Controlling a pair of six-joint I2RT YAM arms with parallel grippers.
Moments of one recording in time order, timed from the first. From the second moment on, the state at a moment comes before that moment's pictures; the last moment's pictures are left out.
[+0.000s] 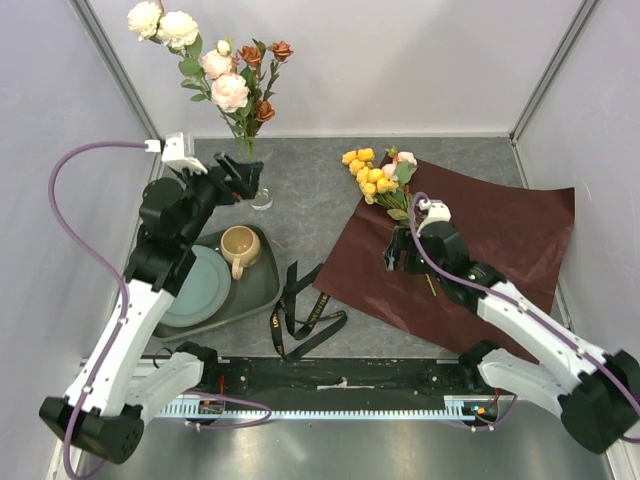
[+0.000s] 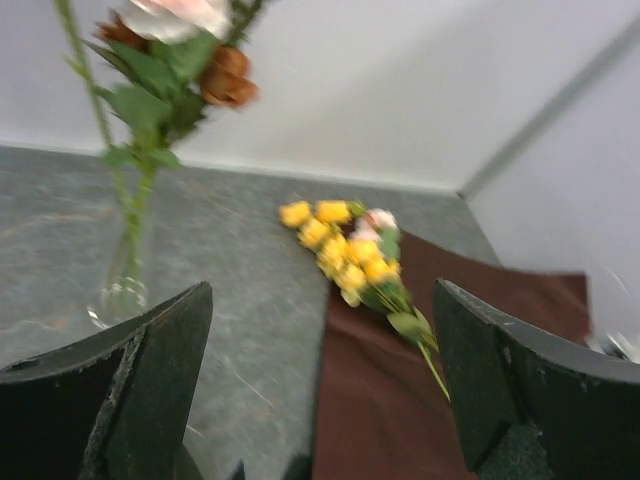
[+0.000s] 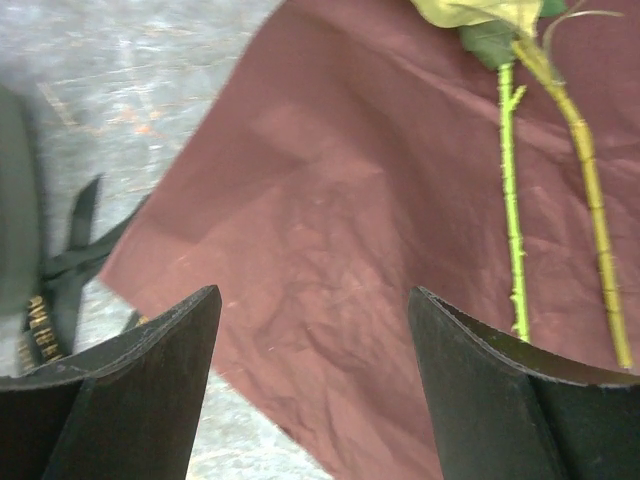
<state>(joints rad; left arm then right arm) -0.31 0.96 1.06 -0.09 -0.05 -0.44 0.56 0.93 0.63 -0.28 0.11 0.50</state>
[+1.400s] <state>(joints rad) -0.47 0.97 0.87 -0.28 0.63 -0.44 0.30 1.70 0.90 -0.16 0.40 0.17</state>
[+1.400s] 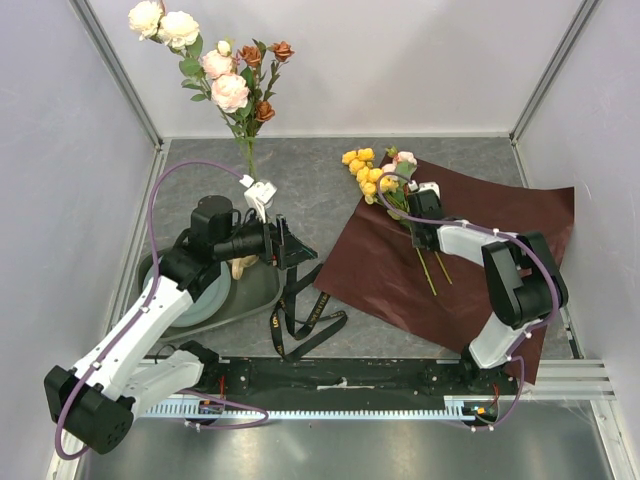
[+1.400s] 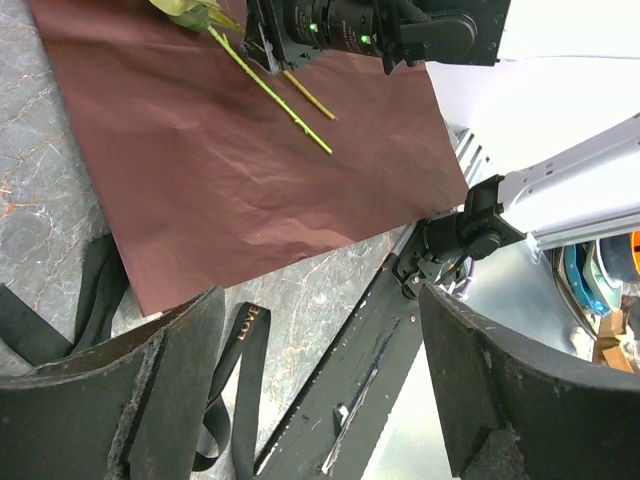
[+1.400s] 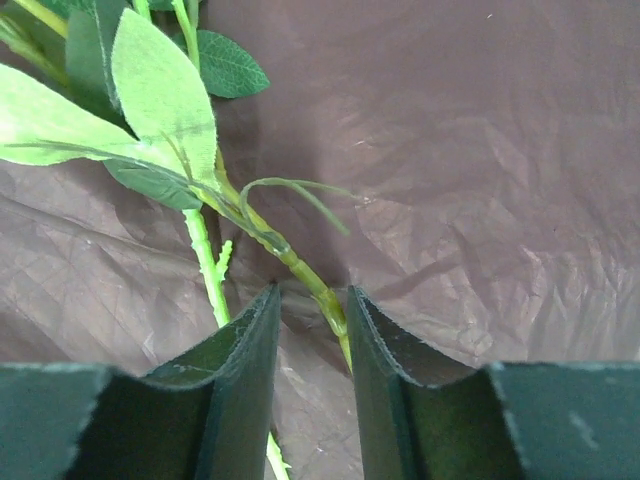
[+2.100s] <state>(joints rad) -0.47 1.00 0.91 -0.30 0.63 -0.44 0.49 1.59 0.96 -0.25 0.70 0.10</state>
